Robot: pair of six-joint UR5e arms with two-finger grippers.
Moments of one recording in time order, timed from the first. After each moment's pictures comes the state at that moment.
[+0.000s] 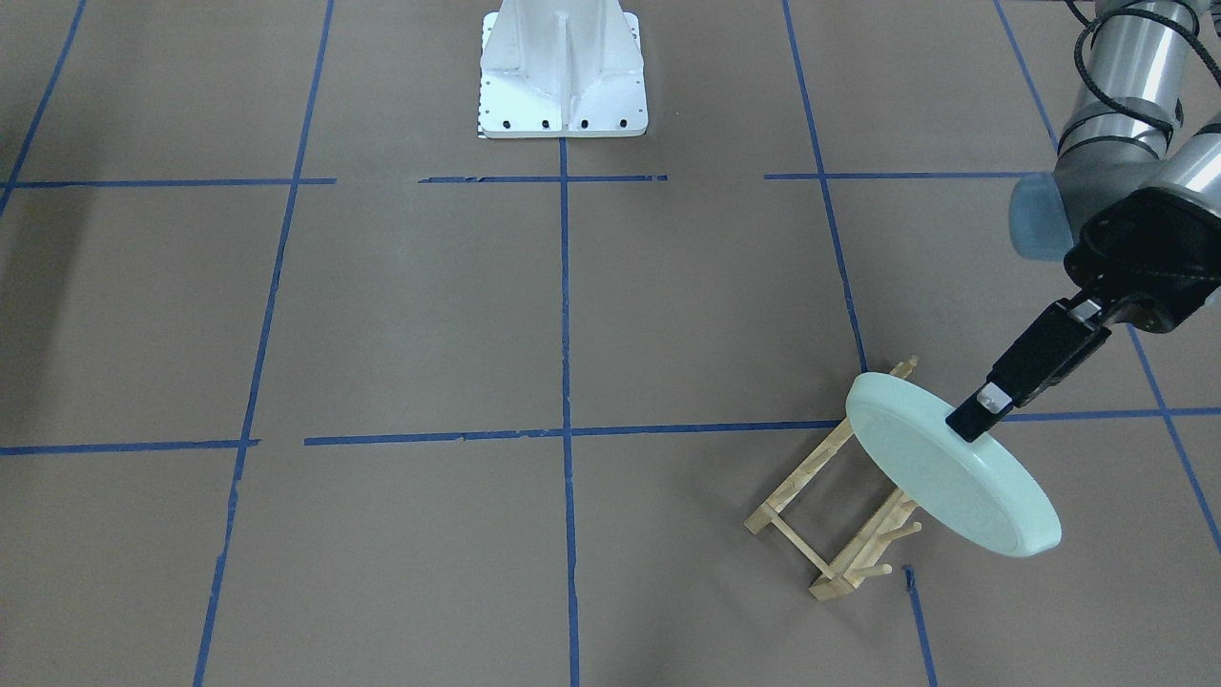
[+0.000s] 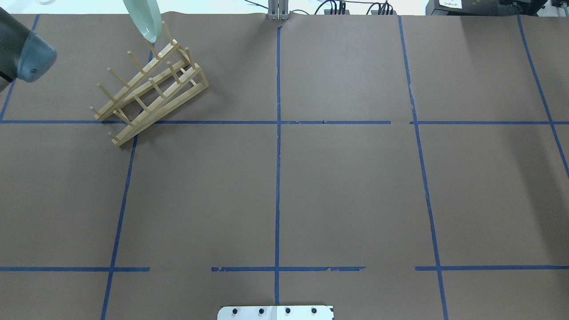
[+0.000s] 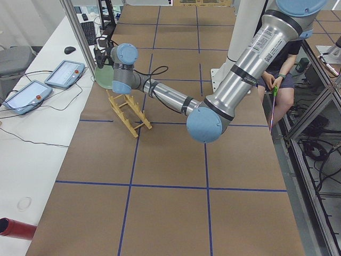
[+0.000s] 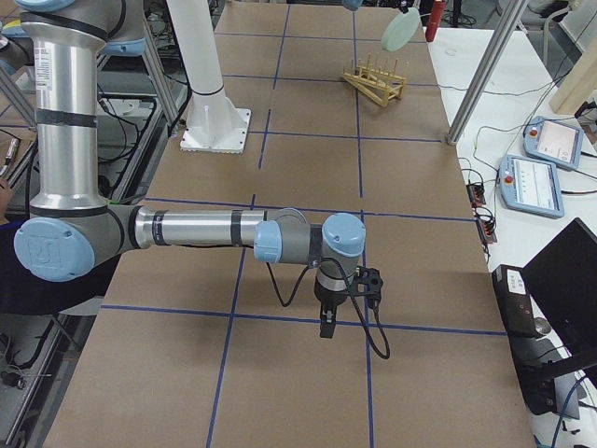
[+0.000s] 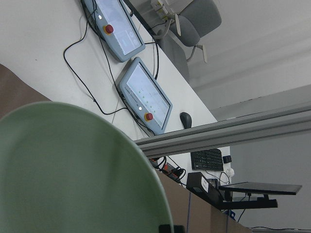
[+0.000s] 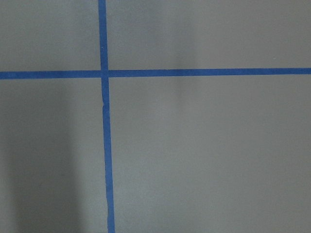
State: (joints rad) left arm -1.20 -2.16 -1.43 -2.82 -2.22 -1.89; right arm 1.54 -1.63 1.67 -1.64 2.19 0.06
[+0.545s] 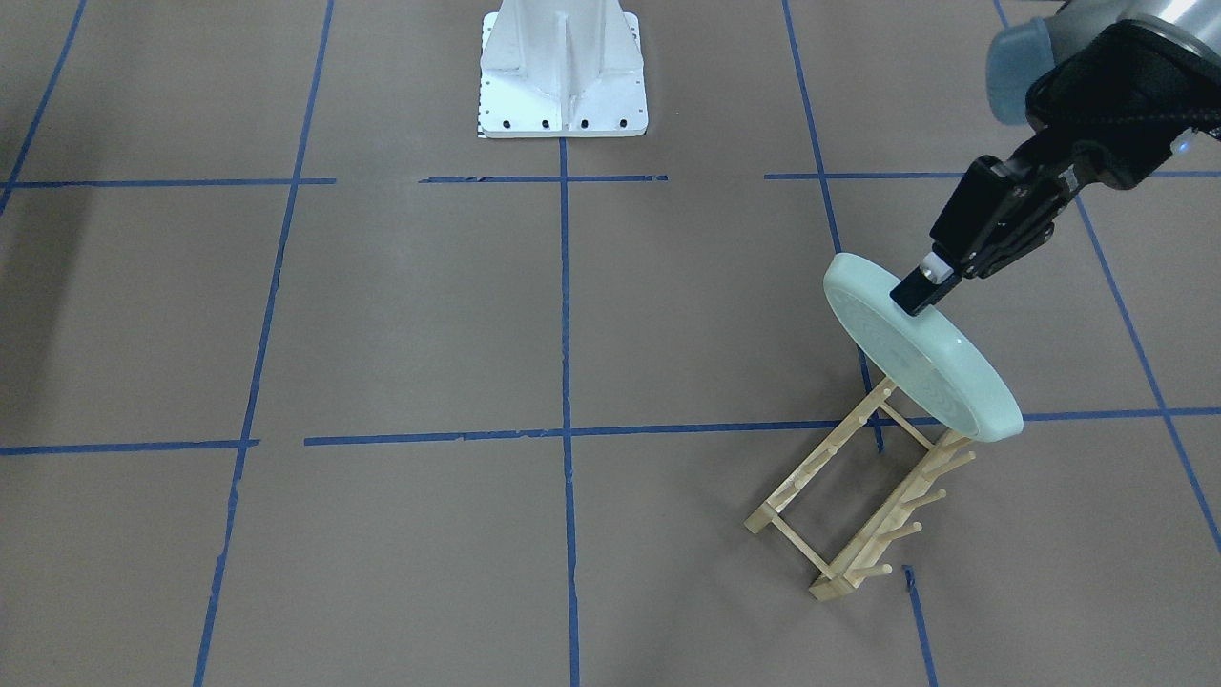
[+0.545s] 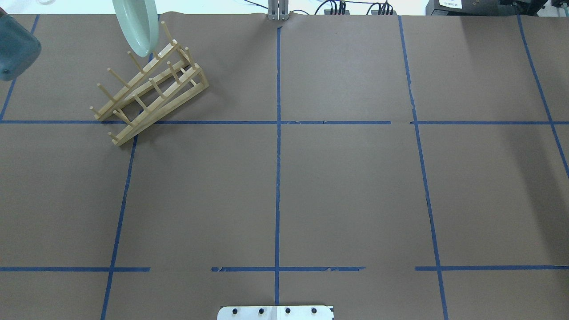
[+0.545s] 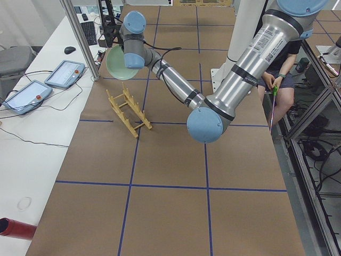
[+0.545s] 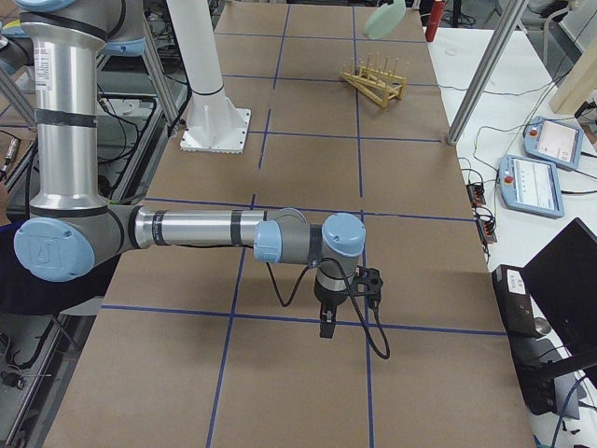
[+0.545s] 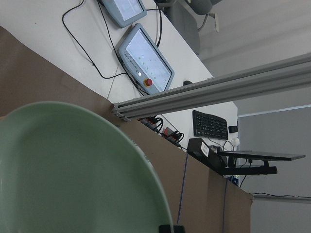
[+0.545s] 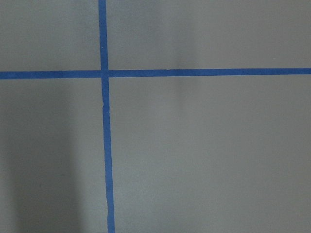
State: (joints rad) left arm -1.18 -2.16 -1.78 -2.20 -2.31 -1.63; right arm 1.54 -1.63 1.67 -1.64 2.19 0.06
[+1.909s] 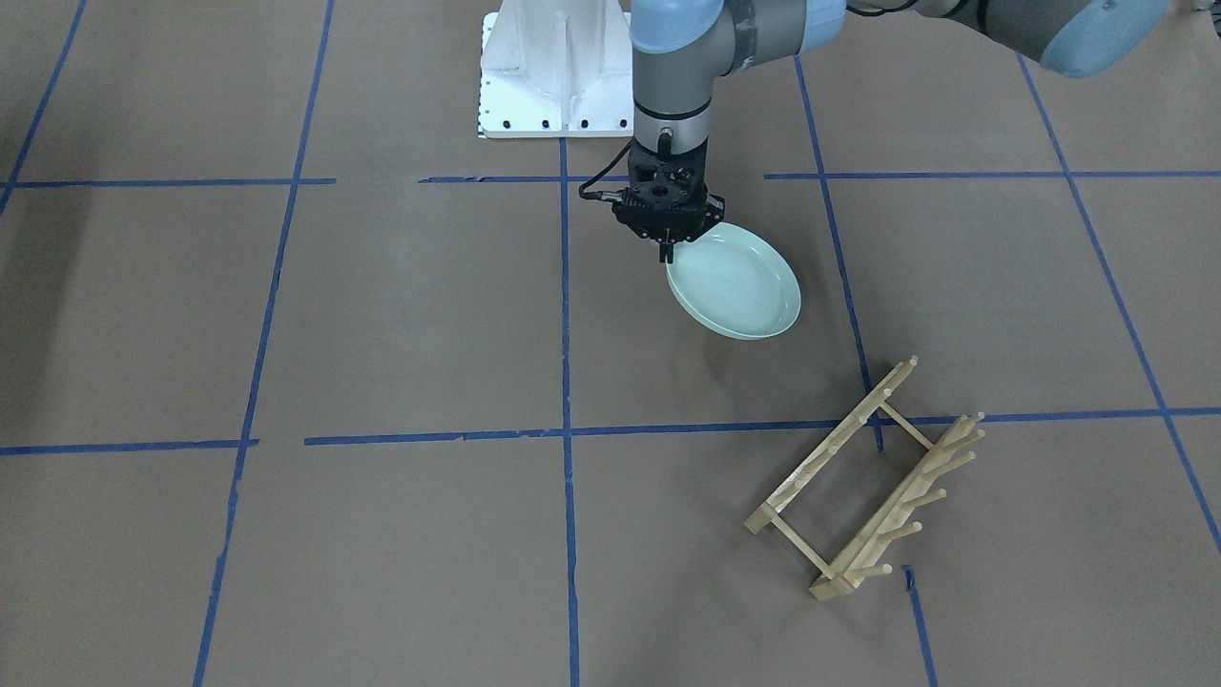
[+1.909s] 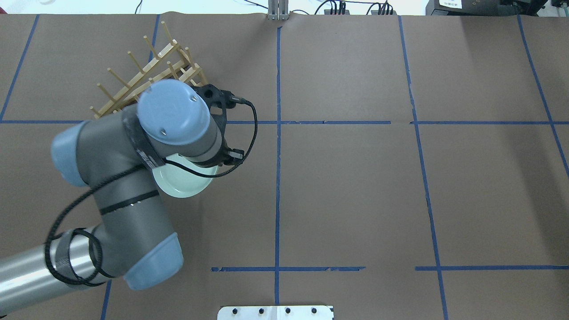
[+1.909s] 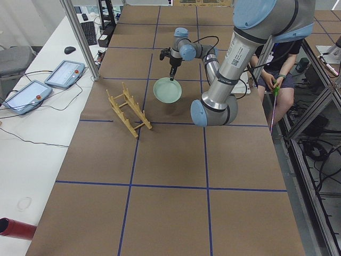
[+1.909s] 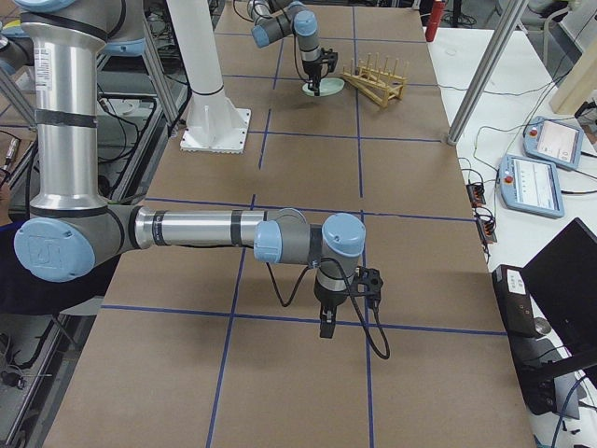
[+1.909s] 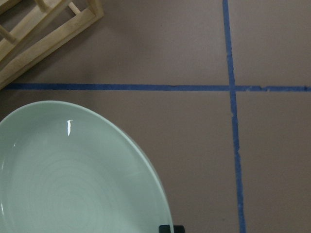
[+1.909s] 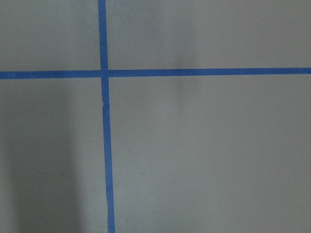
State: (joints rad) left arm -0.43 -2.25 -1.80 -1.35 -1.64 -0.98; right arm 1.54 -1.63 1.67 -1.64 2.19 0.06
